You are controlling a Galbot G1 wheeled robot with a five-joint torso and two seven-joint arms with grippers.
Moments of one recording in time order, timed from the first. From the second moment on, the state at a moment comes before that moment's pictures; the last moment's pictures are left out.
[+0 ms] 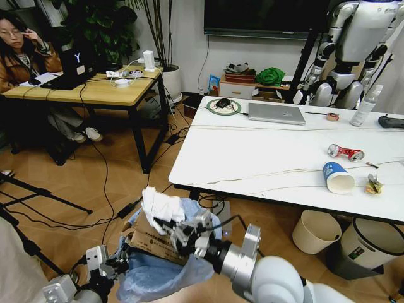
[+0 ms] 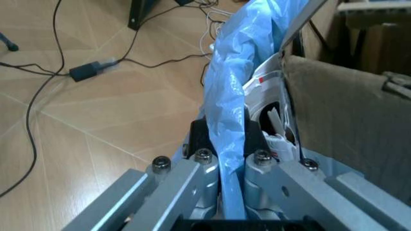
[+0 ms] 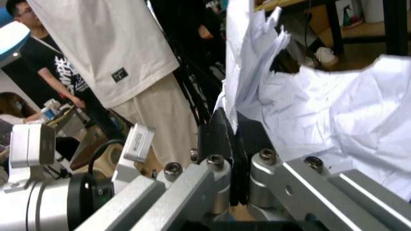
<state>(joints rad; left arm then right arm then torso) 2.00 -1.28 -0.69 -2.42 -0.79 0.38 -0.19 -1.07 0.90 -0.35 2.27 0.90 -0.17 0.05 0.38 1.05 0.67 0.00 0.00</state>
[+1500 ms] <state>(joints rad) 1.97 -1.24 -0.66 -2.35 -0.78 0.38 -0.23 -1.19 0.88 0.08 2.29 0.76 -0.19 0.23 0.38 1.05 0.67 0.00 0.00</state>
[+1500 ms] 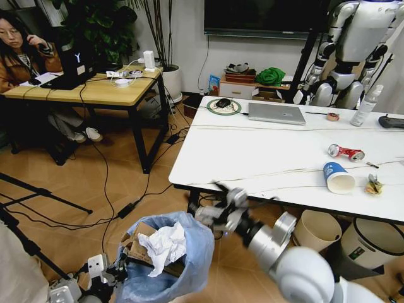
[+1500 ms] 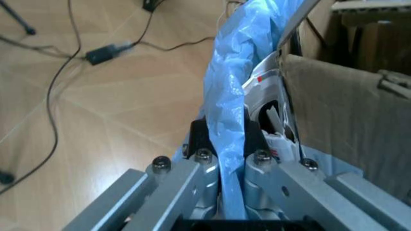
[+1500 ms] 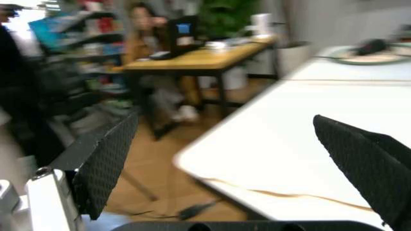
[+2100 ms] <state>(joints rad) 1.93 -1.12 -0.57 -2.29 -0.81 0.38 -0.25 -1.52 1.04 0.64 2.06 0.60 0.03 0.20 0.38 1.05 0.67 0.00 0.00</state>
